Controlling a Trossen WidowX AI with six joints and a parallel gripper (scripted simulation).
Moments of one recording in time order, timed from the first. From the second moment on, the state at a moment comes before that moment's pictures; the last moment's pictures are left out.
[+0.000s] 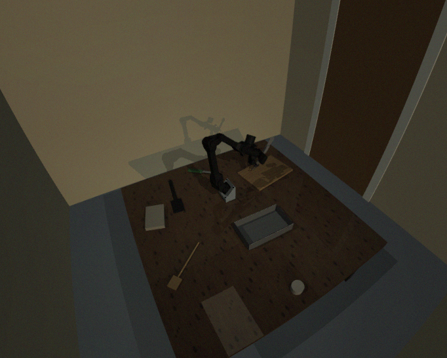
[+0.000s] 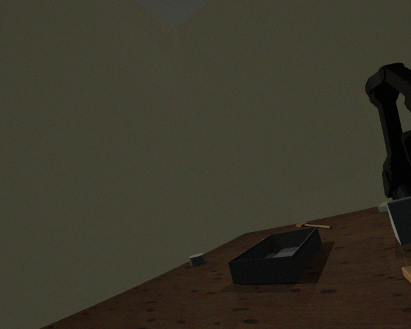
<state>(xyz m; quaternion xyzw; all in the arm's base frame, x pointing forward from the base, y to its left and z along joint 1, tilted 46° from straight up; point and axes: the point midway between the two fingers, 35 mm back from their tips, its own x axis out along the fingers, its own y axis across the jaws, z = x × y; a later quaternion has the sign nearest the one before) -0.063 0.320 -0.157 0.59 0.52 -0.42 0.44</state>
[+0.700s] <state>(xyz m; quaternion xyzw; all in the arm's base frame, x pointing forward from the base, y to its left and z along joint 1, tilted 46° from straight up) -0.063 0.334 -0.179 0.53 0.45 -0.50 0.52</state>
